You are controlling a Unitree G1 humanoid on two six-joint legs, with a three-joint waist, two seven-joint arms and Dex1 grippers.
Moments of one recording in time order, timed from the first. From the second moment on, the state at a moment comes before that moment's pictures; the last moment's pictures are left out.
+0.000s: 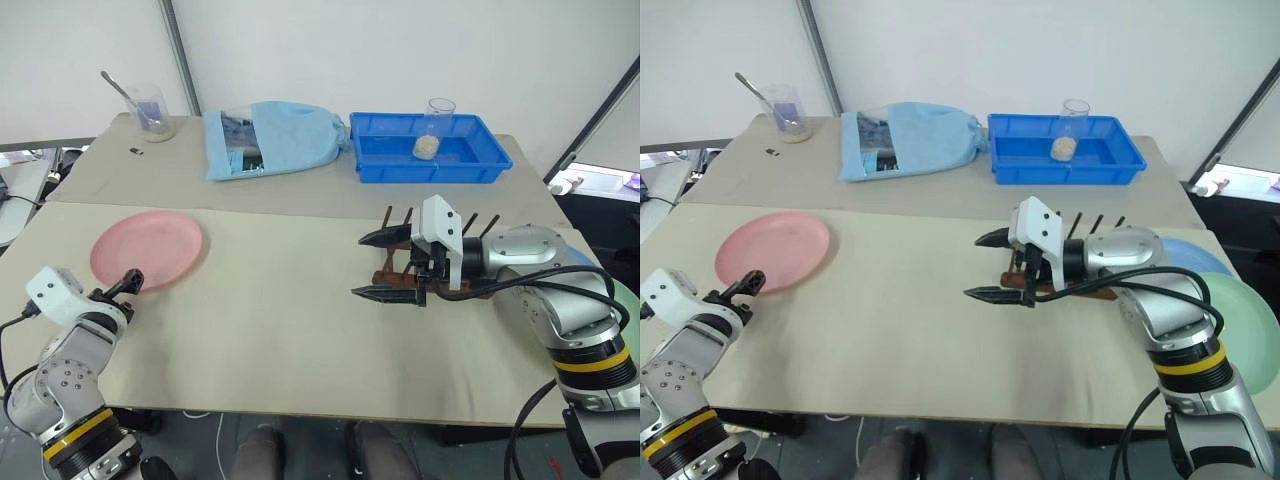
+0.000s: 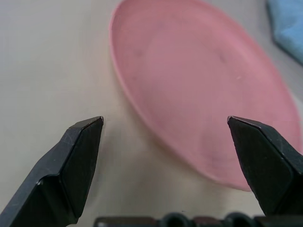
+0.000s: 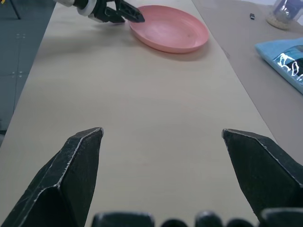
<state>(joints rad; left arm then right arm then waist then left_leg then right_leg) -0.31 0.29 0.82 -0.13 -0.63 0.98 0.11 -0.61 -0.73 0.15 -0.28 0.40 0.53 1.09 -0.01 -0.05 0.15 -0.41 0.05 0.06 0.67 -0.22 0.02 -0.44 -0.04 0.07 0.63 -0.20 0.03</state>
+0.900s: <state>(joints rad) -0.73 0.14 0.45 -0.05 -0.60 0.92 0.17 -0.90 -0.44 0.47 0.05 -0.14 0.16 0.83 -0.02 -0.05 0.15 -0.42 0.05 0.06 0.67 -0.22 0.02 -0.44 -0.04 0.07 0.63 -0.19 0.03</state>
